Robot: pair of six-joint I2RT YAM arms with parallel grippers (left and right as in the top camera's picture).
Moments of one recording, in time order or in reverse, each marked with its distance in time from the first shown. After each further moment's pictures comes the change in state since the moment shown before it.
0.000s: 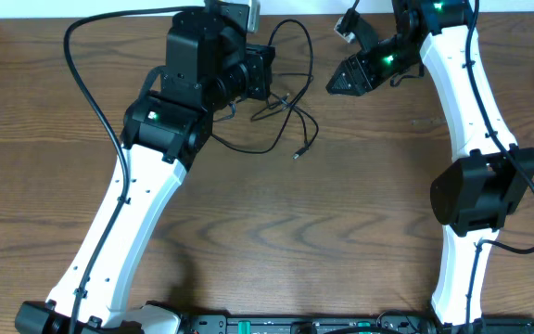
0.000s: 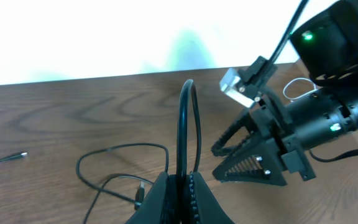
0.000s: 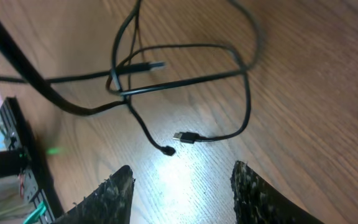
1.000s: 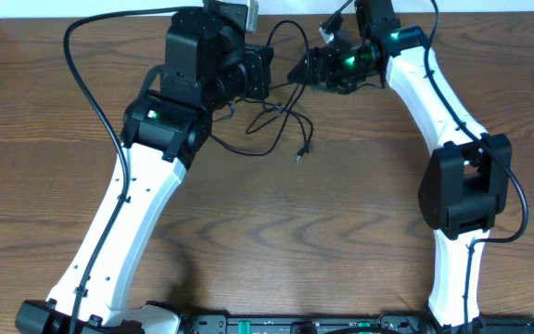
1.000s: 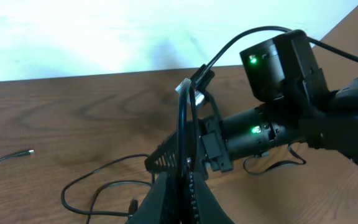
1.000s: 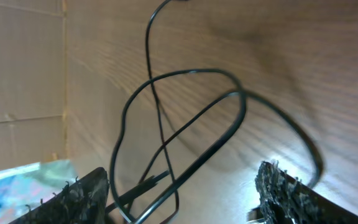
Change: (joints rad) left arm 0.004 0.003 0.000 -0.006 0.001 0.000; right arm 0.095 0.000 -0.286 0.549 -0.104 0.776
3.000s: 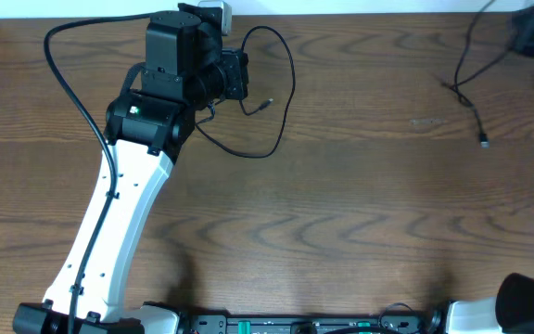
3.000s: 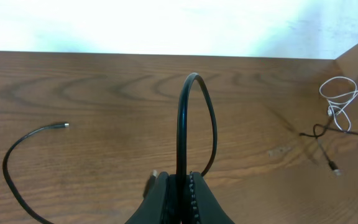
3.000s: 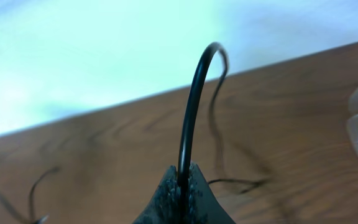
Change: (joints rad) left arm 0.083 0.000 0.000 -0.095 -0.019 0.000; right arm -0.566 -0.623 -0.076 -0.056 0.417 -0.191
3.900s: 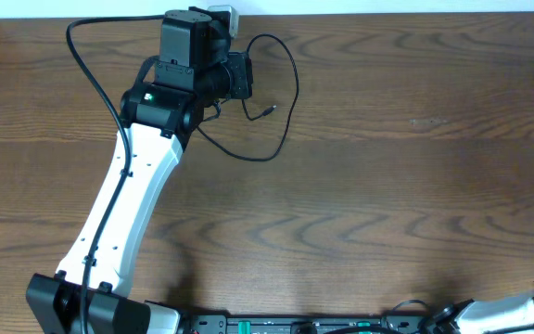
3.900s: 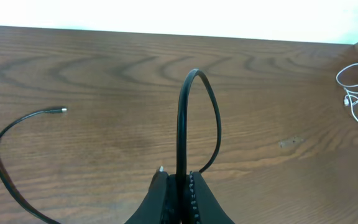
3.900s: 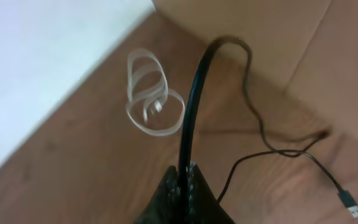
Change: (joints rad) left arm 0.000 0.079 0.000 -0.002 0.000 0.000; right arm -0.589 0.185 0.035 -0.063 0.101 -0.037
